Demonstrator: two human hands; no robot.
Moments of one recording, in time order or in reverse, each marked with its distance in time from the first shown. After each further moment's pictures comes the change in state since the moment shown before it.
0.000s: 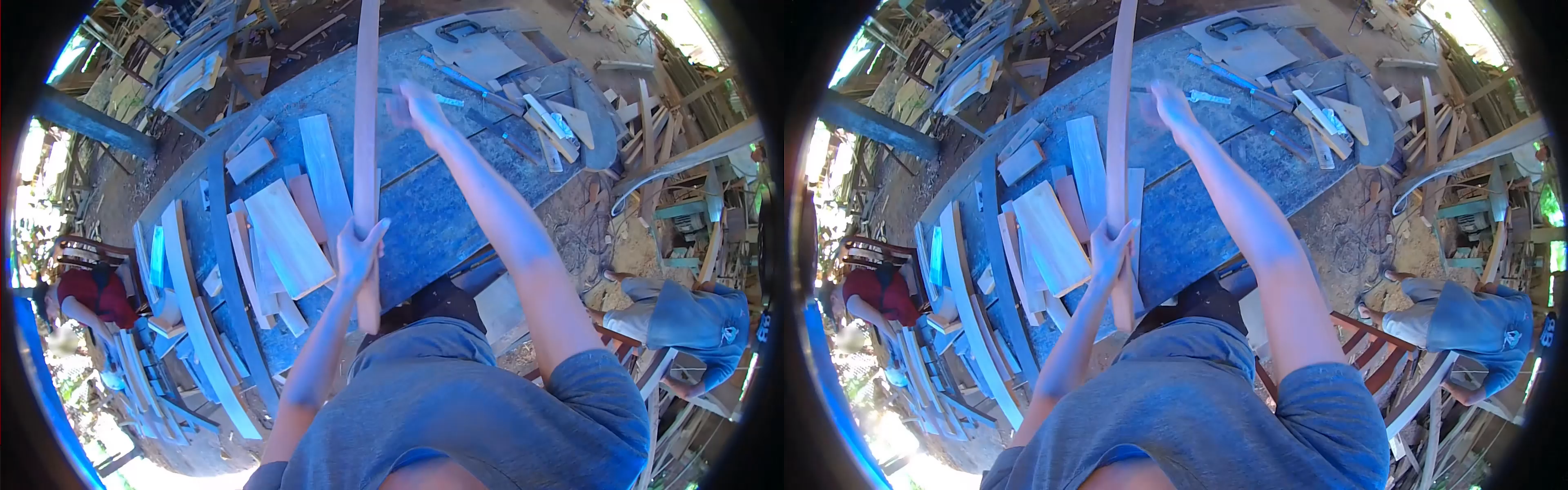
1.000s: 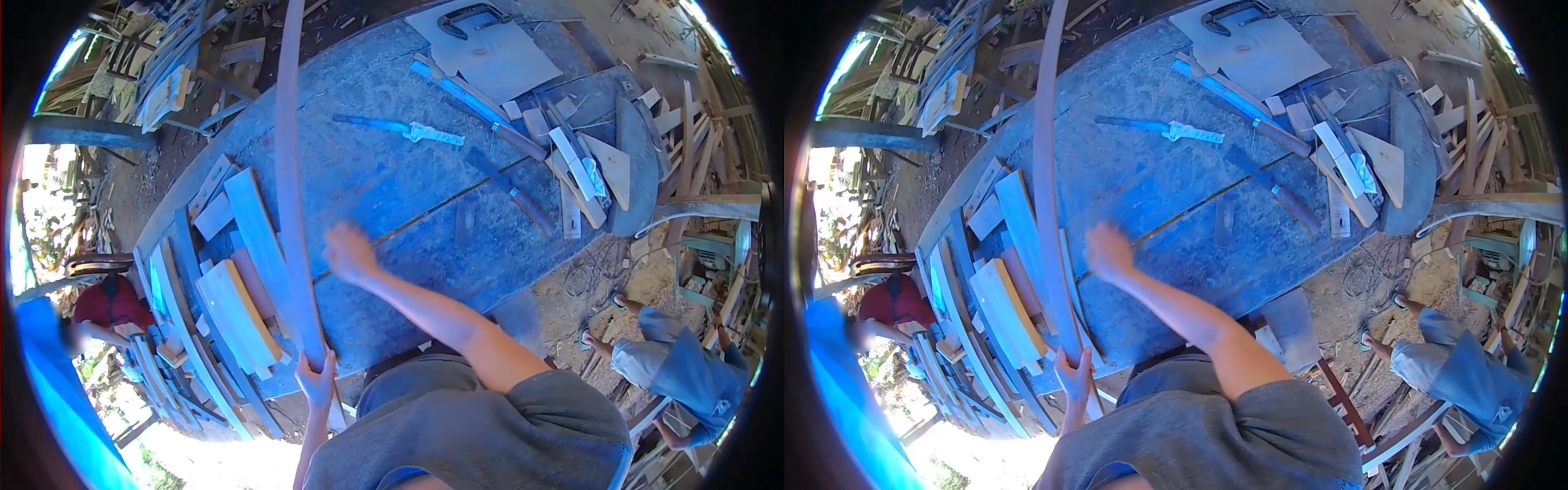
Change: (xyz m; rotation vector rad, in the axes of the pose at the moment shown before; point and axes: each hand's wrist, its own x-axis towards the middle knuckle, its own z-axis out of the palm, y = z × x) left_hand -0.044 -0.016 0.018 0.347 0.412 -0.339; right_hand -0.005 0.171 0.002 -1.019 -0.352 -0.282
